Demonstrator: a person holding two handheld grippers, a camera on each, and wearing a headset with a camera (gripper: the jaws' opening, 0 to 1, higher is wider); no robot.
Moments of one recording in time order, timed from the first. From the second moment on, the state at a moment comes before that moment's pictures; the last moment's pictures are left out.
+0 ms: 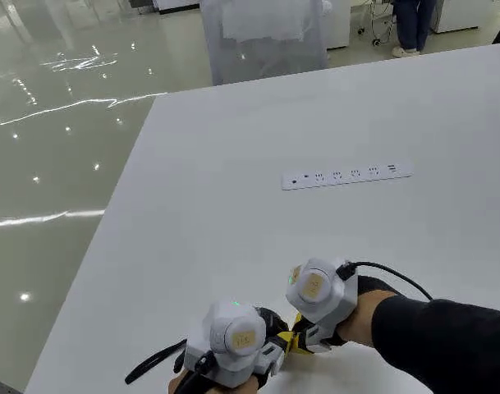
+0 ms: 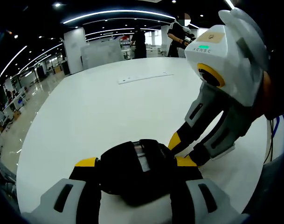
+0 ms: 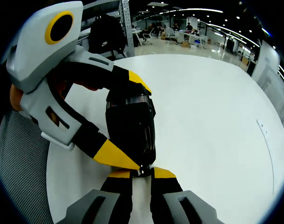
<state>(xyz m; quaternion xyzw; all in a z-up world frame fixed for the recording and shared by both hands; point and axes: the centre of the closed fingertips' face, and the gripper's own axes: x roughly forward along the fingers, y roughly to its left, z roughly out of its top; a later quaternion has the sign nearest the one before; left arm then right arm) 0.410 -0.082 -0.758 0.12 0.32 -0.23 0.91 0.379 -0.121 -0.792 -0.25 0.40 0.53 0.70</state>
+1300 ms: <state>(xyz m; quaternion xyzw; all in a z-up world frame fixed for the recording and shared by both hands) 0.411 -0.082 -0.757 0.12 0.32 -0.22 0.91 0.382 -0.123 -0.792 -0.26 0.34 0.55 0.72</state>
